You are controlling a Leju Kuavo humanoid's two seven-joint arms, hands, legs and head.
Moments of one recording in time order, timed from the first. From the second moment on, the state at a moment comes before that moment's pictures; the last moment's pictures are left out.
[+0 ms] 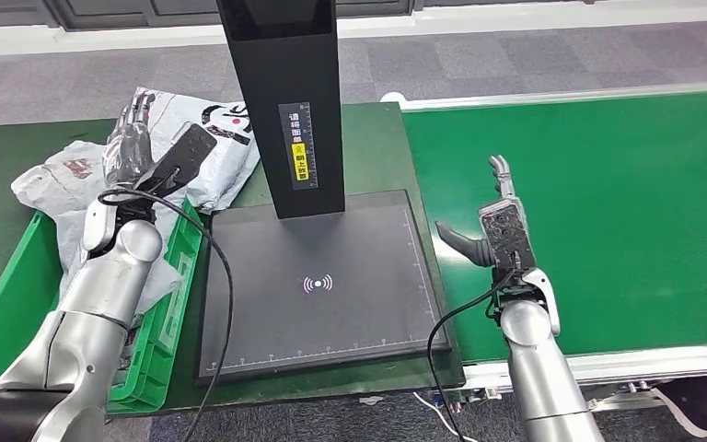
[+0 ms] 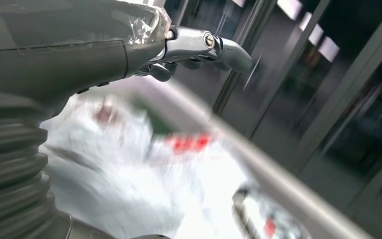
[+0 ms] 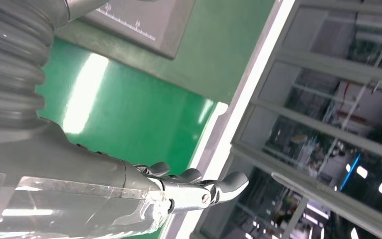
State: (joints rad) left arm -0.86 -0.01 -0.03 -0.74 -0.89 0.20 -0.02; right arm -0.29 0.05 0.05 -1.29 0.27 -0.32 -0.31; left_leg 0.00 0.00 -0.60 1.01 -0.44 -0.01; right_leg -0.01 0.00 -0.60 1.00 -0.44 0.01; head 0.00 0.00
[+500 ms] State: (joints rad) left arm -0.89 0.04 0.13 -0.47 -0.64 0.03 -0.07; right arm -0.34 0.04 0.05 -1.24 0.24 -0.26 -0.29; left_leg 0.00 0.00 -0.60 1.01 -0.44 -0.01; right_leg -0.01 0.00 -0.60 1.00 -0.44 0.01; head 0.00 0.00
